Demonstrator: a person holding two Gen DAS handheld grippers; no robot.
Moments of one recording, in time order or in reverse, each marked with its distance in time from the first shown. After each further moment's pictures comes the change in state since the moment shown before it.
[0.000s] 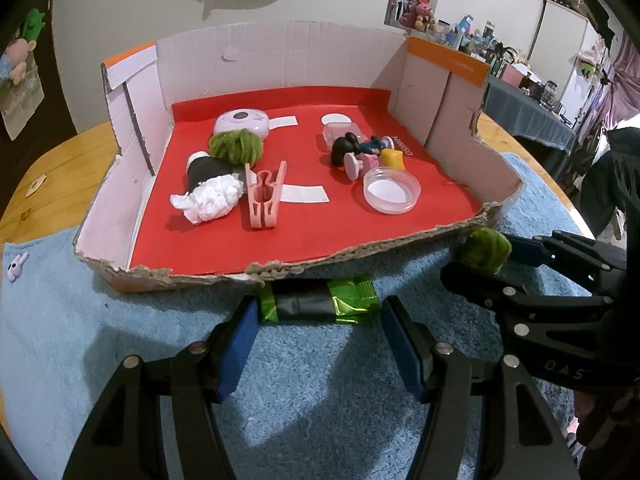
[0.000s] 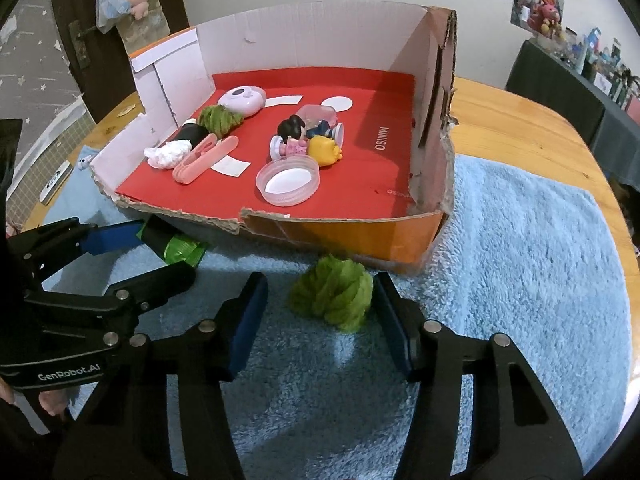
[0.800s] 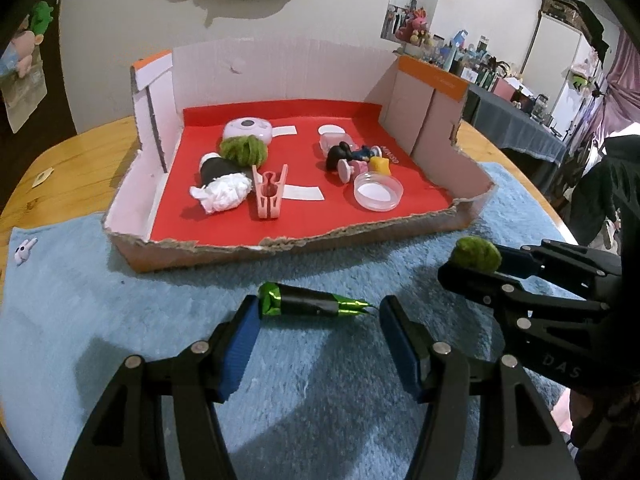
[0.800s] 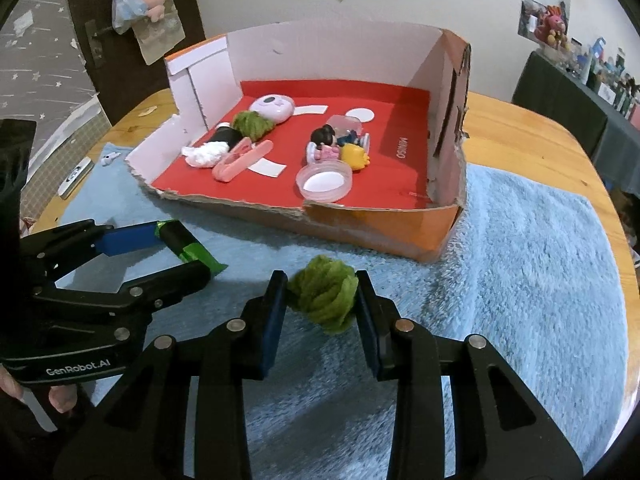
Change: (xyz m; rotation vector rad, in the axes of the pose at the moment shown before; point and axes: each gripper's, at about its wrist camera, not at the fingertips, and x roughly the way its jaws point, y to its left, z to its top) left arm -0.025 0.004 -0.012 -0.021 -0.048 -0.037; right arm -0.027 0.020 -0.007 -0.025 -0.031 0.026
